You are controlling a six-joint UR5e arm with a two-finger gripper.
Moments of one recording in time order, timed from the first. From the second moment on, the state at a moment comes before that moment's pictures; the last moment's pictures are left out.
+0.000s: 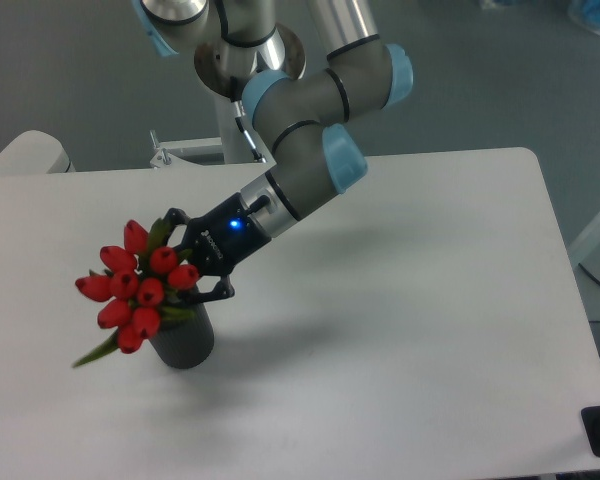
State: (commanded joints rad) arm 2.50 -1.83 -1.92 -0.92 0.36 1.20
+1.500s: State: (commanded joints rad) arm 2.62 -1.77 -1.78 -0.92 0.08 0.95
